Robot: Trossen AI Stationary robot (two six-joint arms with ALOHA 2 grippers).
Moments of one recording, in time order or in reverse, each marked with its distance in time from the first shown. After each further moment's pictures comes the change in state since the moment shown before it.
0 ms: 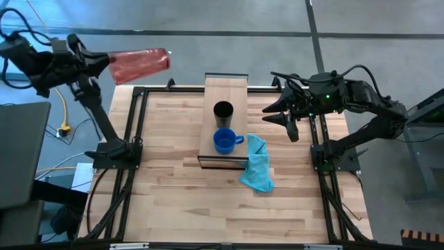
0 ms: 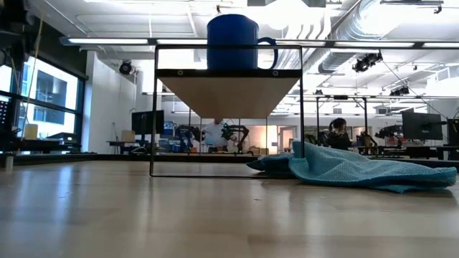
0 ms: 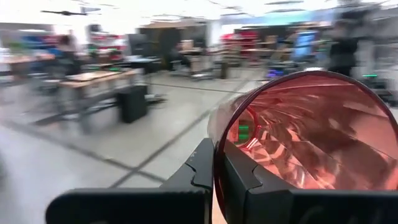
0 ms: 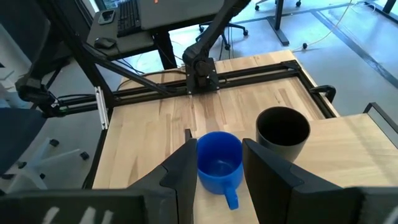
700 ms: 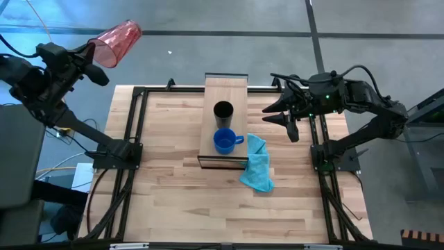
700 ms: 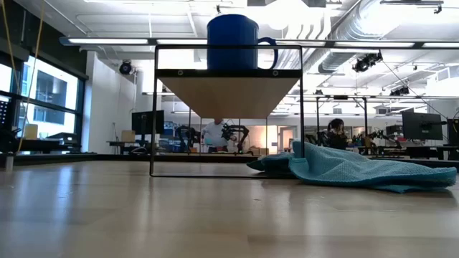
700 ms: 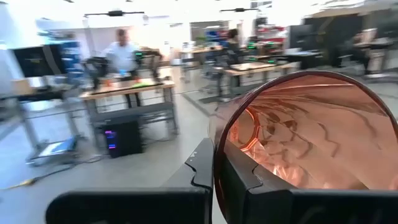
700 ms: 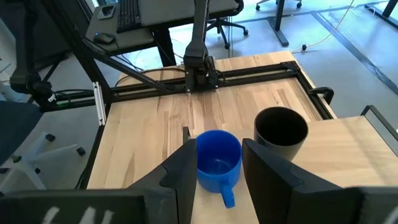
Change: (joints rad) left arm 0.723 0.147 0.000 0.001 0.000 -0.106; right arm 0.000 0.001 0.000 -0.005 0.000 -0.029
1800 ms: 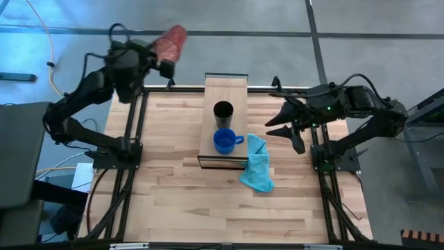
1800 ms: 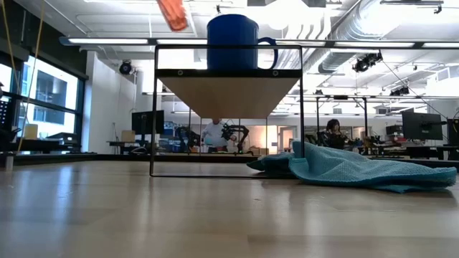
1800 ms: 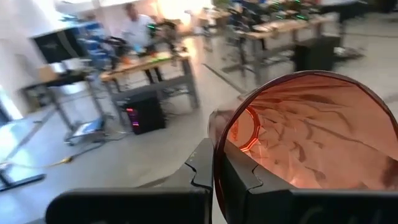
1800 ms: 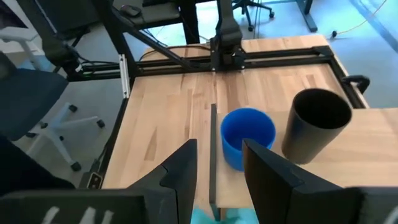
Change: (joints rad) left arm 0.647 0.412 0.000 0.015 0.520 -0.254; right arm 0.120 0.000 0.000 -0.071 0.001 0.010
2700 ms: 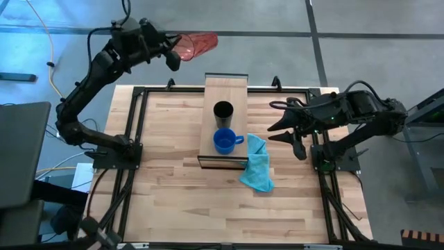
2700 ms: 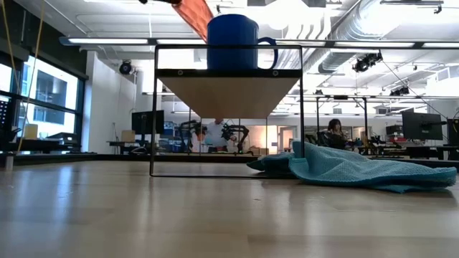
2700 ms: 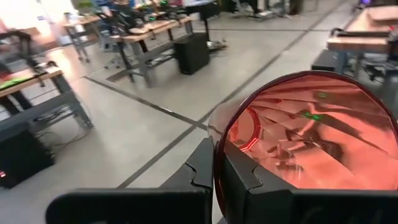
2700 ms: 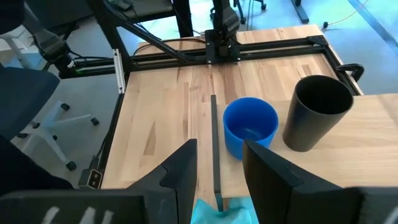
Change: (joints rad) left arm 0.504 0.107 0.000 0.122 1.044 0.206; right arm 0.097 0.000 0.000 -0.037 0.116 0.078
